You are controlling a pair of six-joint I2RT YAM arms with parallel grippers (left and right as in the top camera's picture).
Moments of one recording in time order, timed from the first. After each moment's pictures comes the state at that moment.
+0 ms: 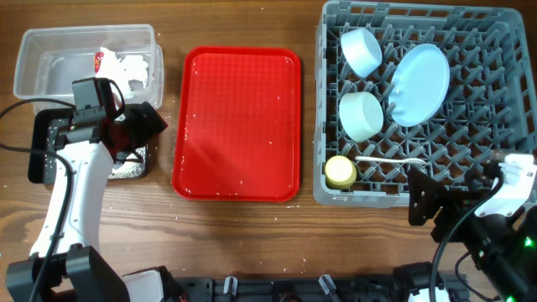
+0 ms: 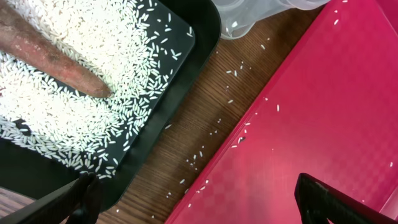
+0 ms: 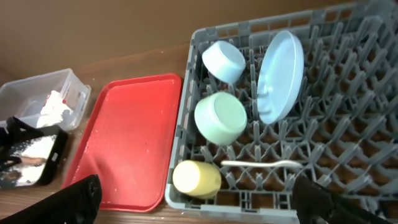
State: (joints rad) left arm 0.19 1.46 1.03 -0.73 0.10 -0.50; right arm 0.17 0.64 1.35 -1.23 -0.02 0.27
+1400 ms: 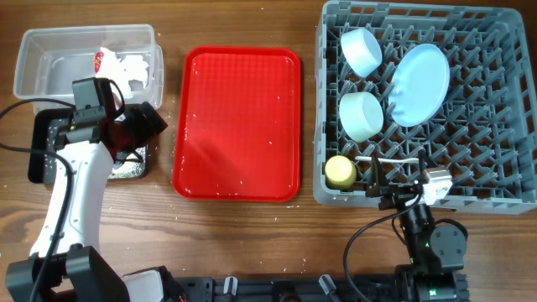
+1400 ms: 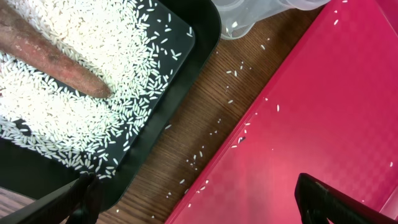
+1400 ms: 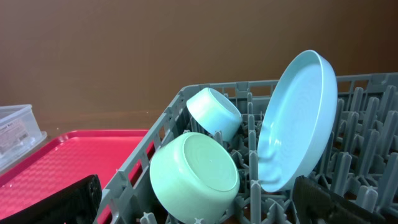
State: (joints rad) left arm 0.19 1.46 1.03 -0.73 0.10 -0.50; right arm 0.05 0.02 0.01 0.01 -0.10 0.13
